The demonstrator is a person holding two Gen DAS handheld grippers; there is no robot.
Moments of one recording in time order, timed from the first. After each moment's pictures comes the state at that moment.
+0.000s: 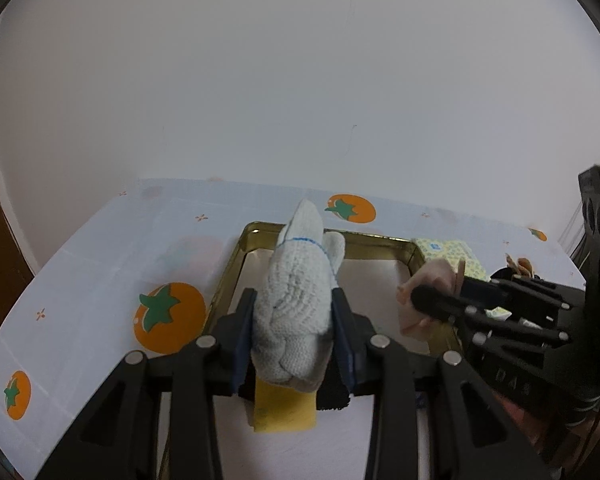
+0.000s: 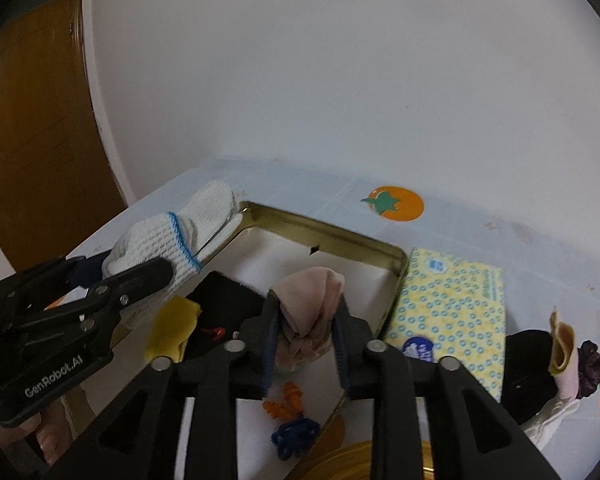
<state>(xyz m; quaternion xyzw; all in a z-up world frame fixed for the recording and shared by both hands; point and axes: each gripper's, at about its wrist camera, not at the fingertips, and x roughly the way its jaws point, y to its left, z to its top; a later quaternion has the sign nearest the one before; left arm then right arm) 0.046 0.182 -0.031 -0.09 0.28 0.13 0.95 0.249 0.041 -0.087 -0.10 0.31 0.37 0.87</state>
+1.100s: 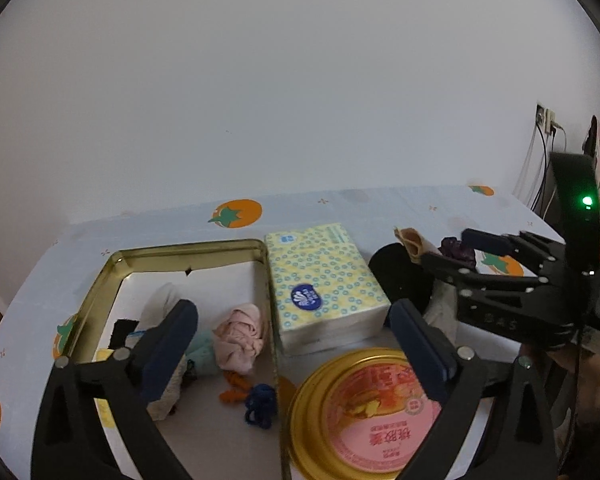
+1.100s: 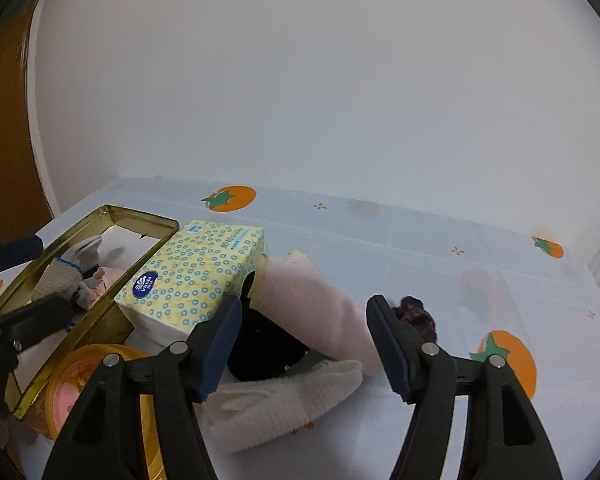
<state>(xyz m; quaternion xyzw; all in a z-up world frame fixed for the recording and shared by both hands) 0.087 0.039 -0.029 0.00 0.28 0.05 0.96 0.295 -0.134 -0.099 -0.09 0.27 0.25 0.93</state>
